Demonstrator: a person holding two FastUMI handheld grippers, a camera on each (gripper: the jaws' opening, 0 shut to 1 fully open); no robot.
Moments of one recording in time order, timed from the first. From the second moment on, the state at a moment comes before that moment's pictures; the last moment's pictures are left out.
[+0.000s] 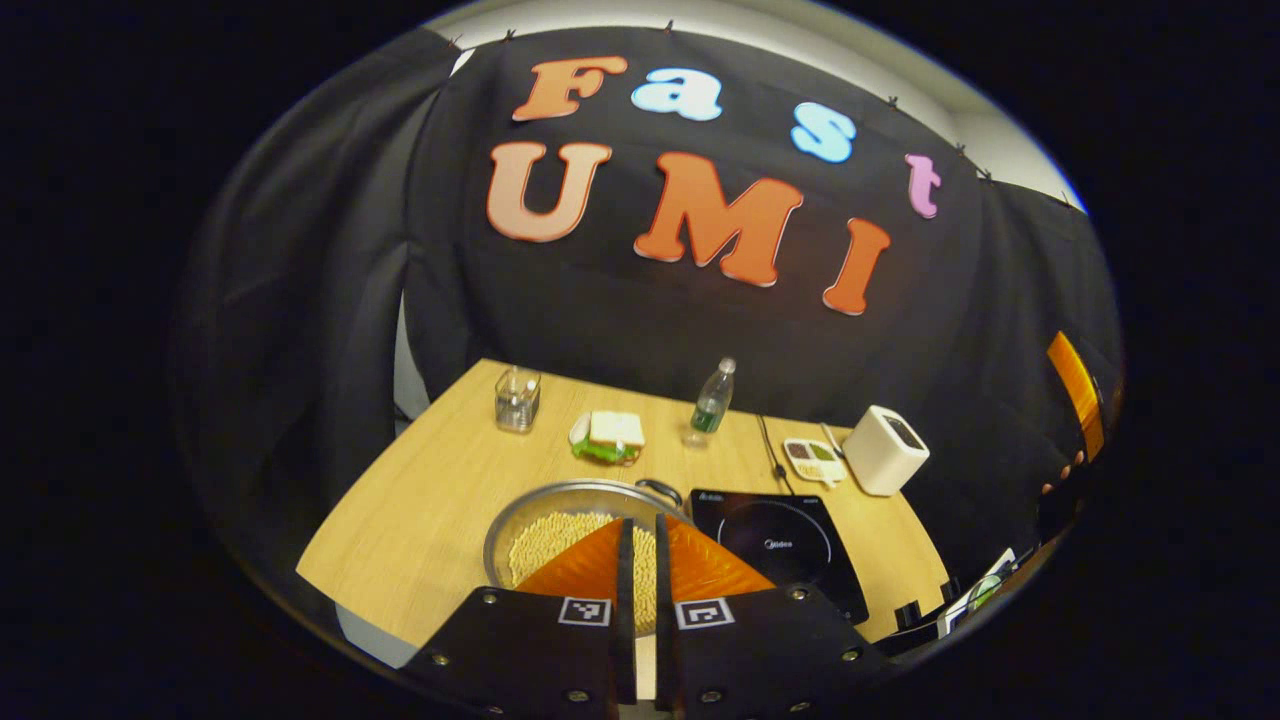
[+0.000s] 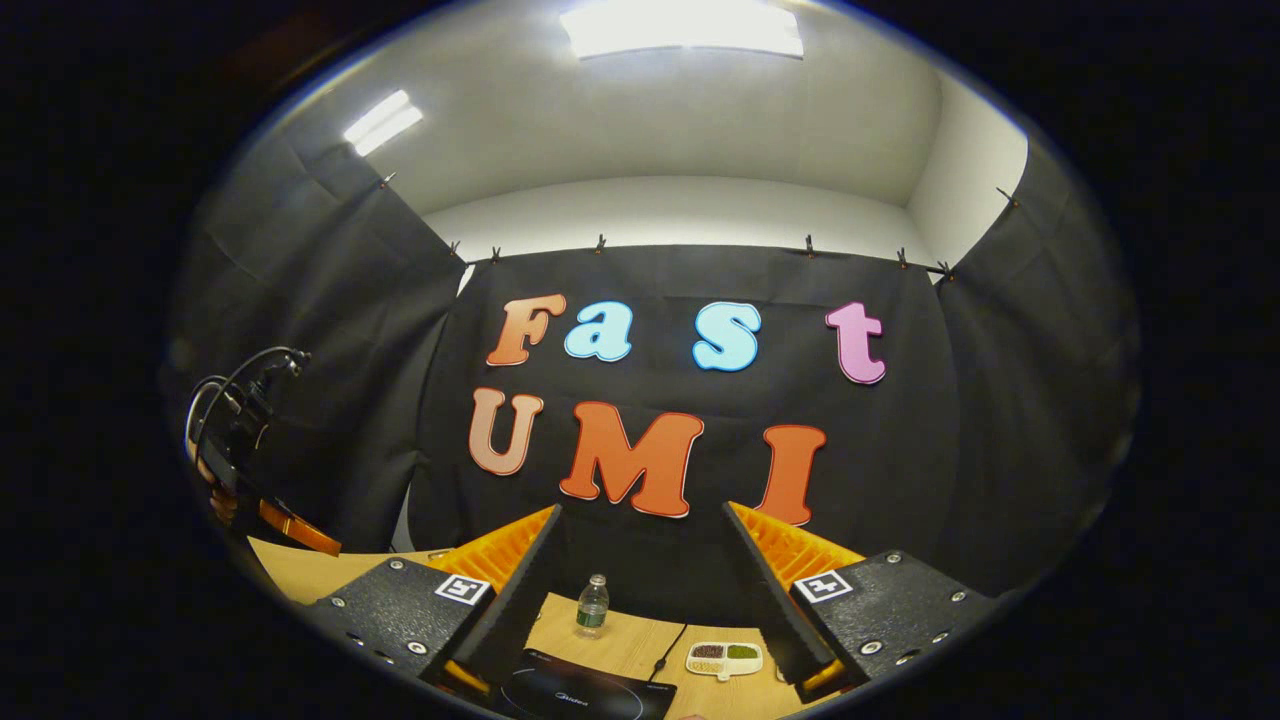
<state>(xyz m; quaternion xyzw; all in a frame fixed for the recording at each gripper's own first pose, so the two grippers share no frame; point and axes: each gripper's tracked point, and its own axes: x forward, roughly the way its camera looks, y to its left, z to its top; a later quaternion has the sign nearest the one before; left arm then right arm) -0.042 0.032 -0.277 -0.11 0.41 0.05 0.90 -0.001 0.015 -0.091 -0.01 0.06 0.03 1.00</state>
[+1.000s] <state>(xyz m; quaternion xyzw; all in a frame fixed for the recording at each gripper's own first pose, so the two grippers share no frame) -0.186 0.049 -0.440 -0.24 0.65 0.13 0.71 0.009 0.050 -0.164 -0.02 0.10 0.04 0.99</state>
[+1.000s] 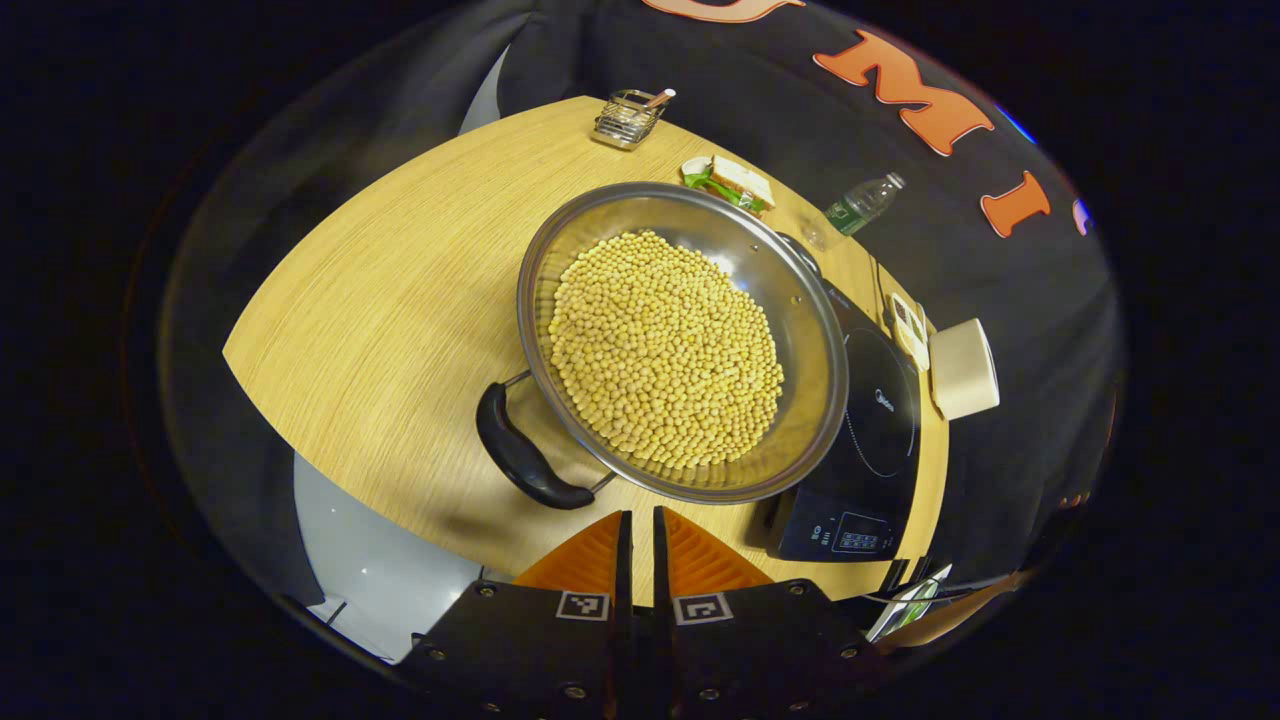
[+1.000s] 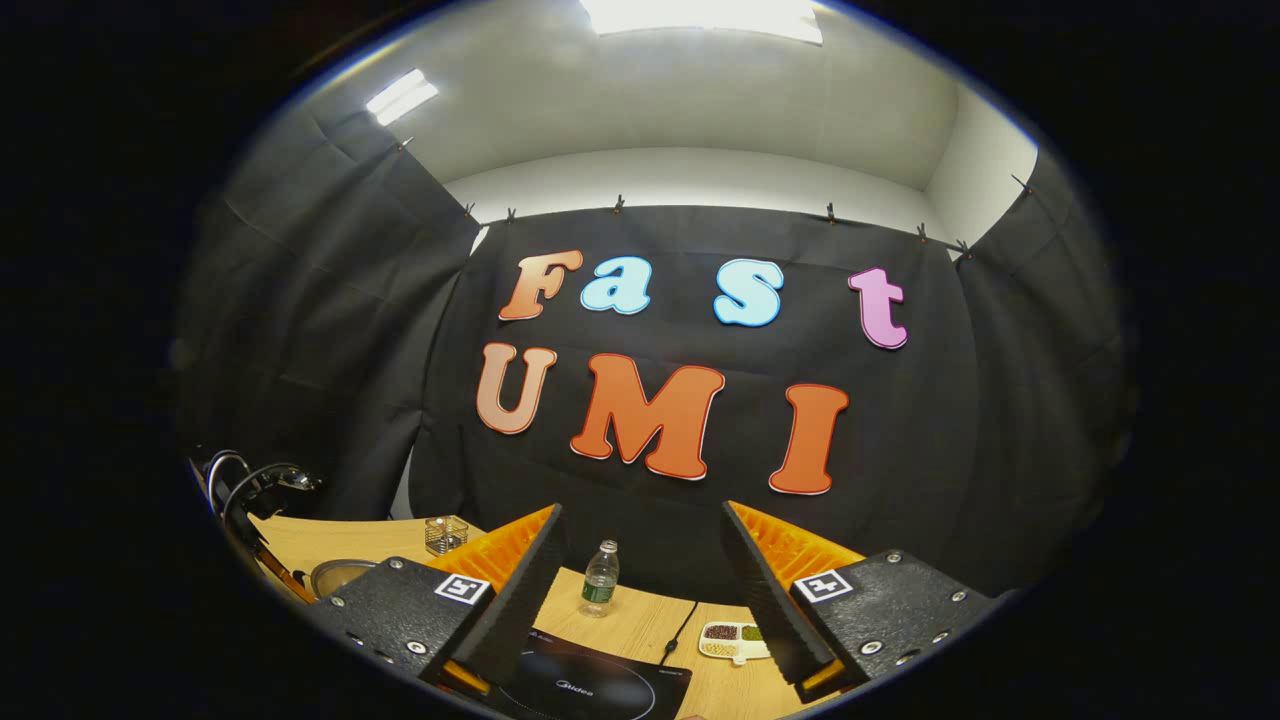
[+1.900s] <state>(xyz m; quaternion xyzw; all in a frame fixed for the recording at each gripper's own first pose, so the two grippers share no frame) -0.163 0.150 -0.463 -0.17 0.63 0.22 0.72 0.014 0.100 -0.258 -0.01 0.21 0.08 0.97</state>
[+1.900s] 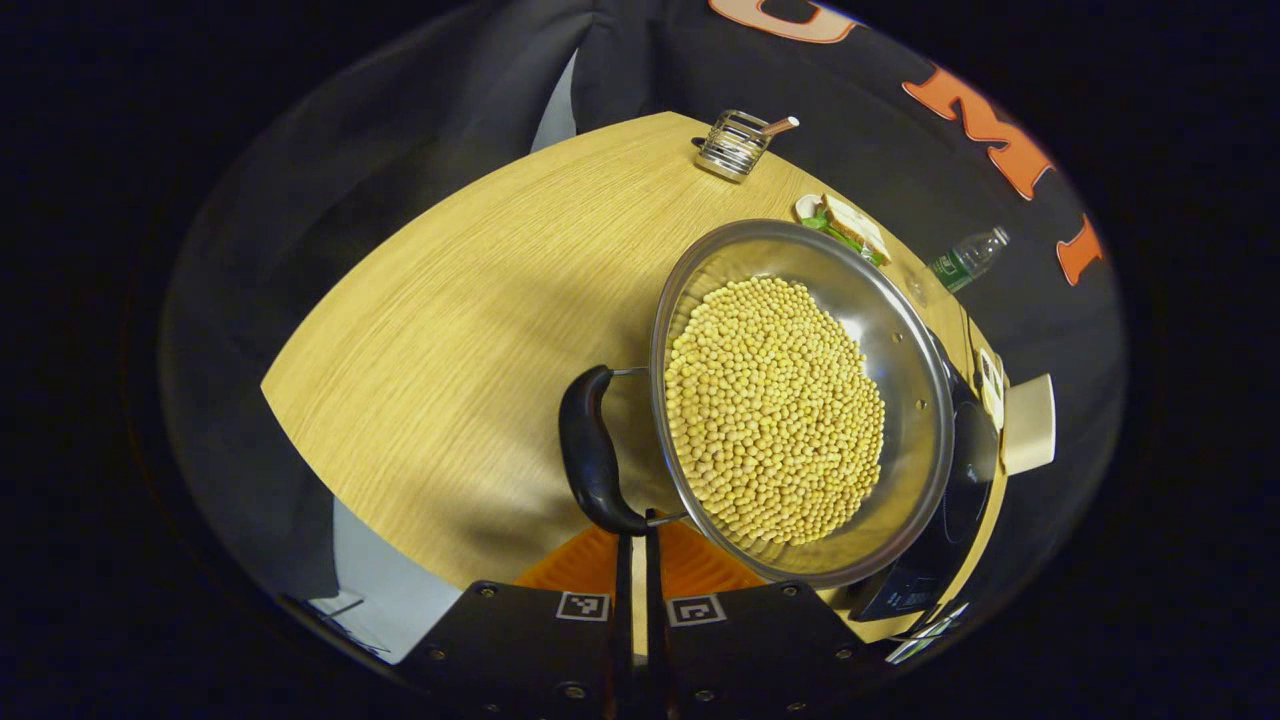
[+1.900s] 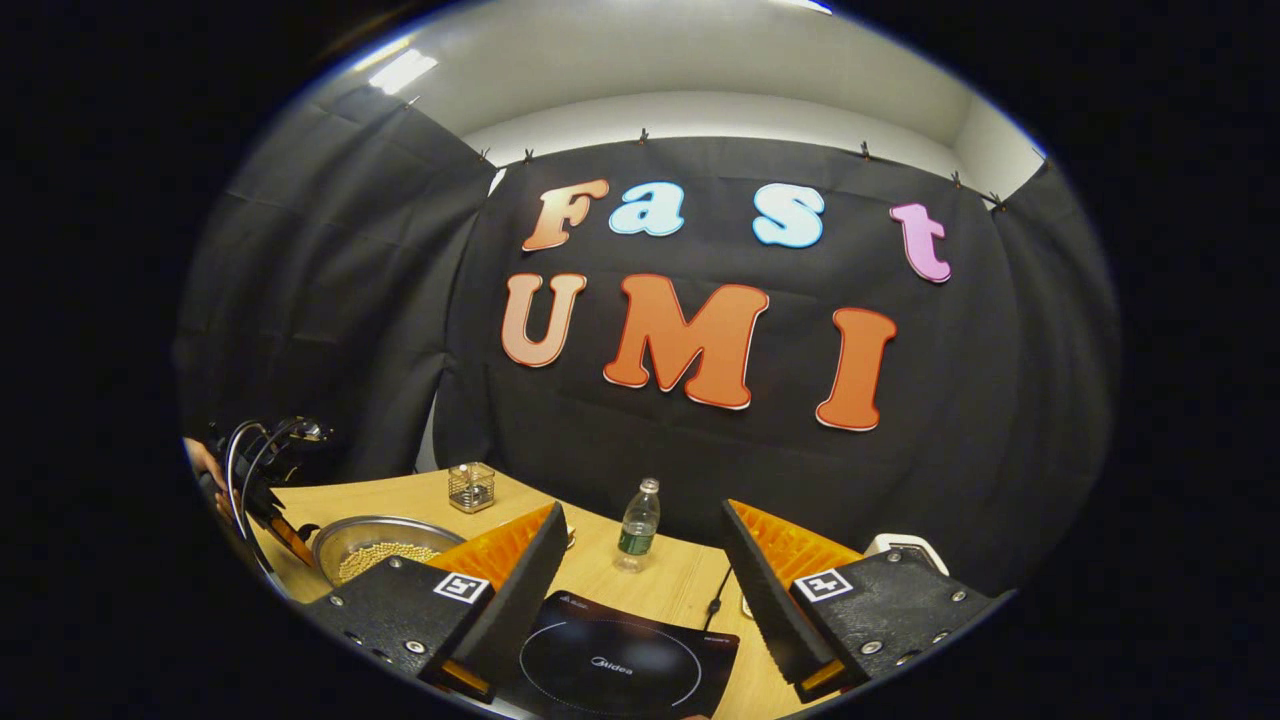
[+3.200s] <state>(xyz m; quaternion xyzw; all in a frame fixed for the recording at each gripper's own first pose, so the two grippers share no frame) -0.091 0.247 -0.433 0.00 0.57 0.14 0.81 -0.024 0.276 -0.452 0.09 0.51 0.16 0.84</state>
